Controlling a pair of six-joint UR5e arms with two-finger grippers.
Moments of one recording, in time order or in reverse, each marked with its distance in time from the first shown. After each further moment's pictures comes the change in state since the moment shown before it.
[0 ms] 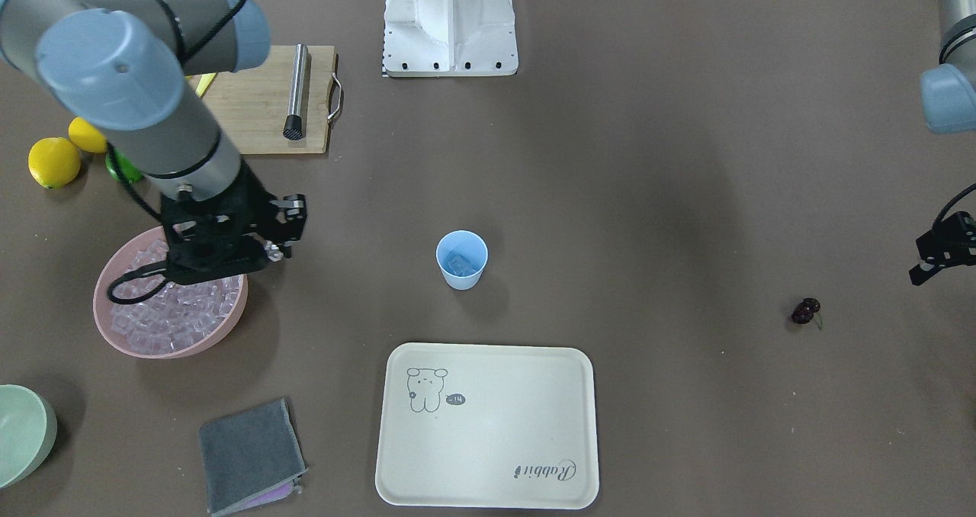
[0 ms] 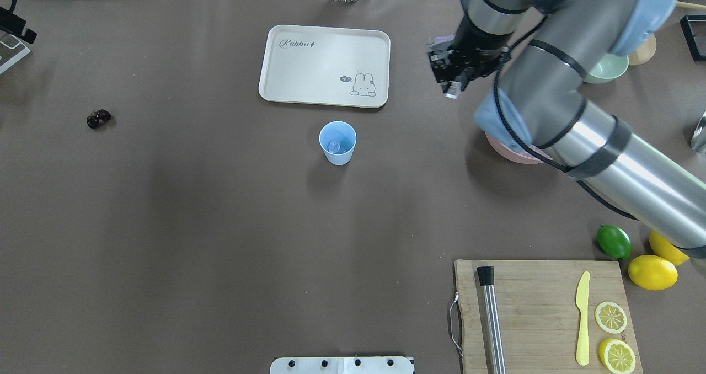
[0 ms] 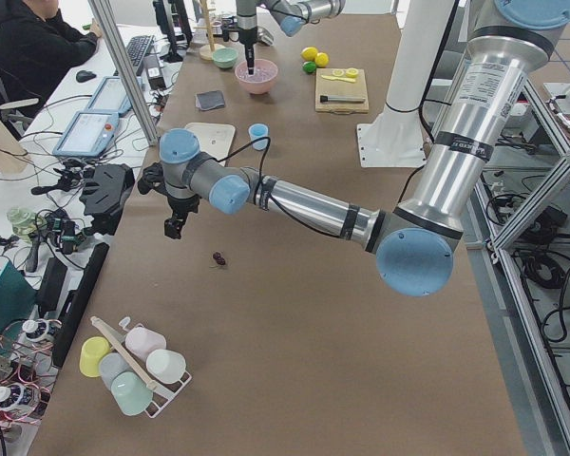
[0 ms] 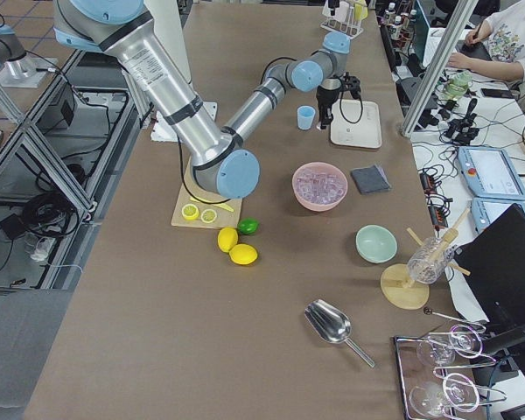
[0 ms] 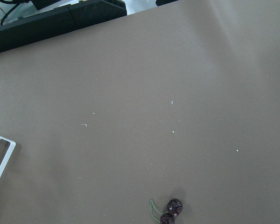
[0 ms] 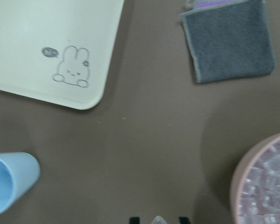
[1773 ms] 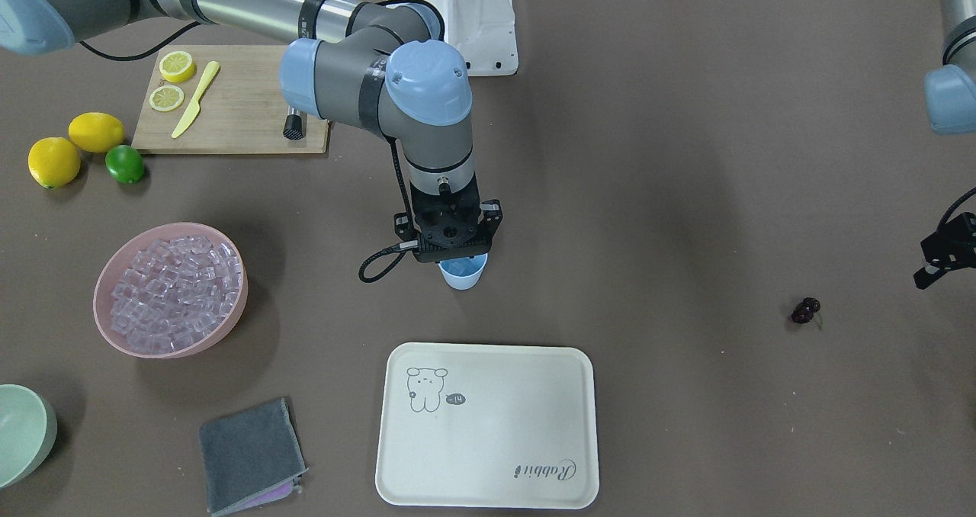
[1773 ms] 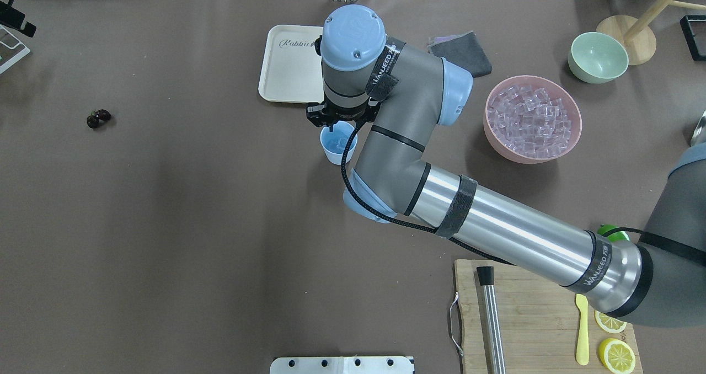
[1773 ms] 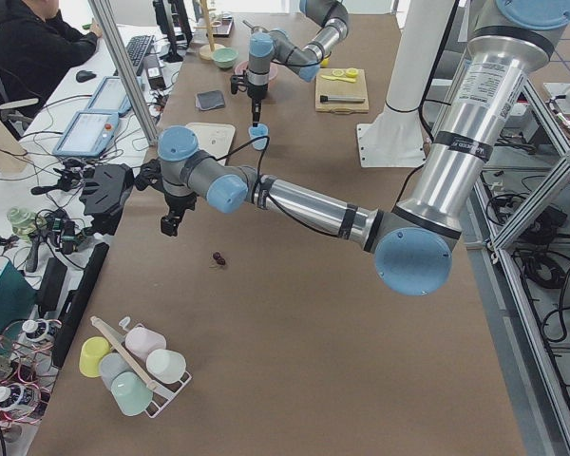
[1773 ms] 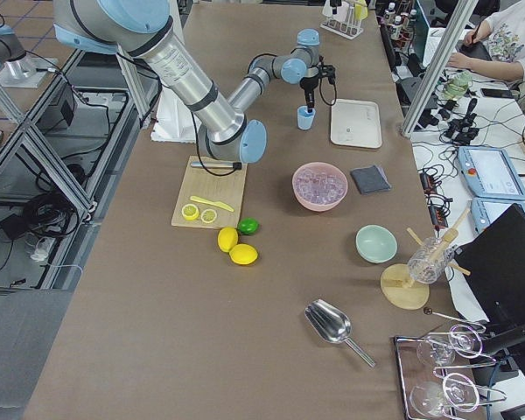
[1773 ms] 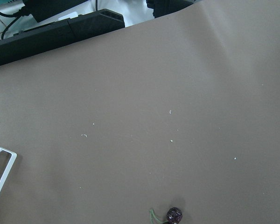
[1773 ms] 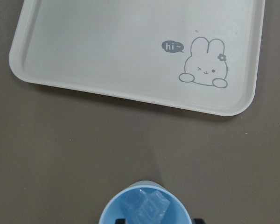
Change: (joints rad) left arm -0.007 -0.007 0.007 -0.028 0.000 0.000; right arm -0.256 0.170 -0.260 0.245 -0.283 0.260
